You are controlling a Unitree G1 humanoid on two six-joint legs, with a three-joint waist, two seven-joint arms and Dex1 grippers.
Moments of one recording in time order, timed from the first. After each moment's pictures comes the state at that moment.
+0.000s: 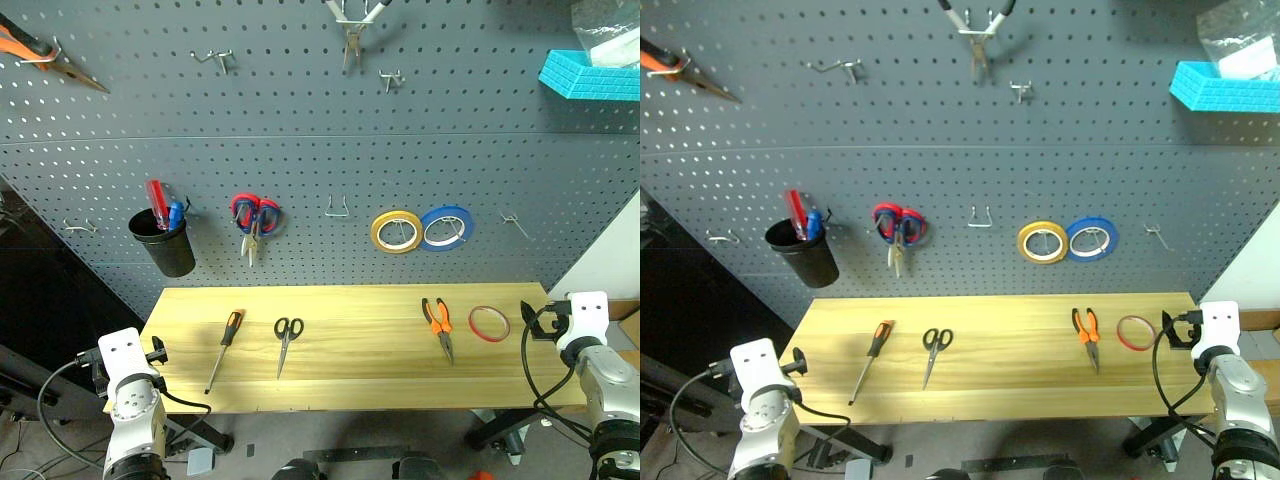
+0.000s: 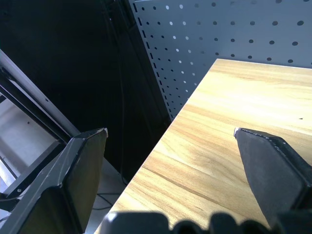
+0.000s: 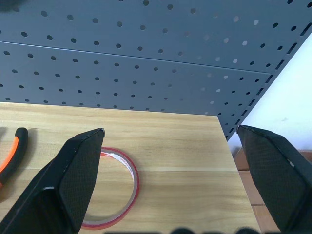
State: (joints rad) left arm -0.07 0.35 0.40 0.60 -0.08 -0.08 0.18; right arm -0.17 -0.56 -0.31 0.64 0.18 -0.10 0.37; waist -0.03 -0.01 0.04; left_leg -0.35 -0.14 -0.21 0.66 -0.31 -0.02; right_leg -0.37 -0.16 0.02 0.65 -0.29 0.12
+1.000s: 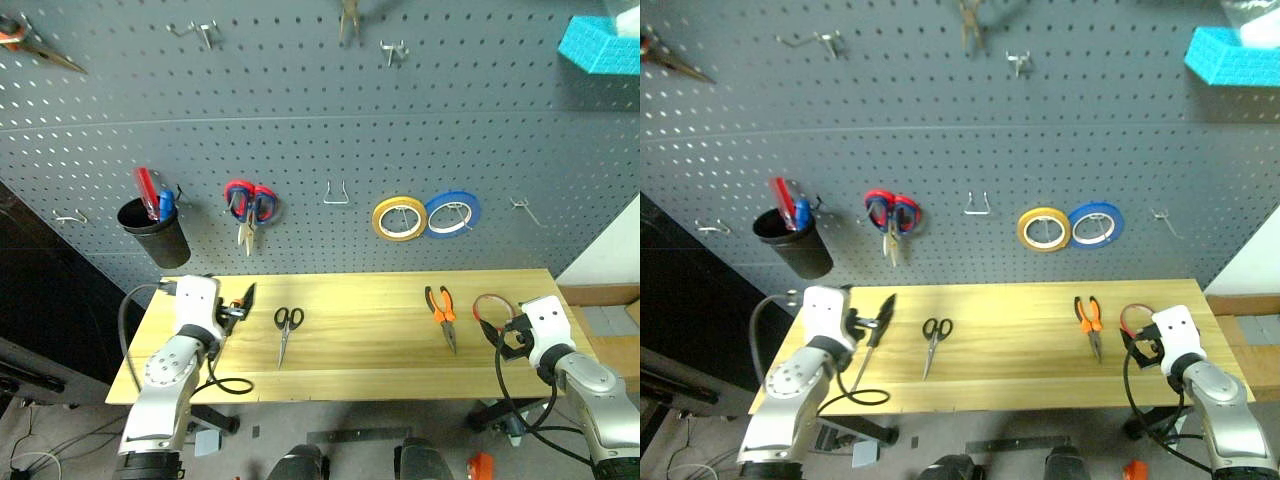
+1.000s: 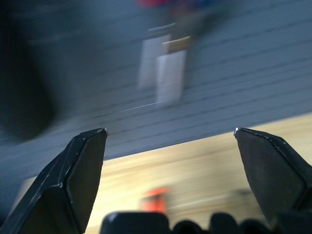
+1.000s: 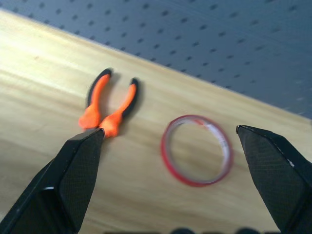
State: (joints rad) left arm -0.01 0.36 0.07 -0.11 -0.17 0.21 -0.32; right arm 0.06 -0.58 -0.14 -0.03 0.13 0.32 0.44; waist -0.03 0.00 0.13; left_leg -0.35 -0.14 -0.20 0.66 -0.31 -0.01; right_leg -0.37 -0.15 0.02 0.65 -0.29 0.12
